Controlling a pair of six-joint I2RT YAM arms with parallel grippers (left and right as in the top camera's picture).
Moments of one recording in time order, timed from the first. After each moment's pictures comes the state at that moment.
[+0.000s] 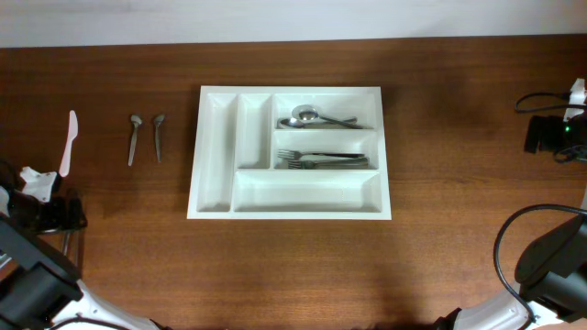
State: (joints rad) left arm 0.79 2.03 1.47 -1.00 0.03 0.66; right arm -0.56 1.86 1.74 -1.12 0.10 -0.24
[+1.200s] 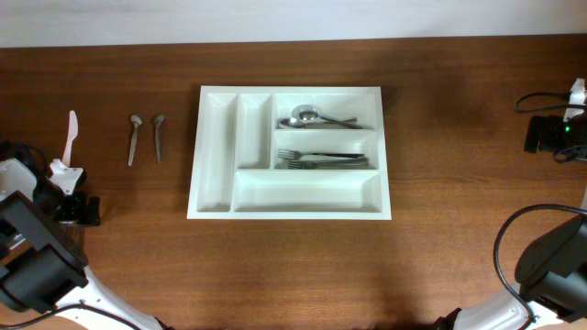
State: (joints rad) left arm 0.68 2.10 1.47 -0.96 -0.11 0.69; right arm -0.56 1.86 1.74 -1.12 0.10 -0.24
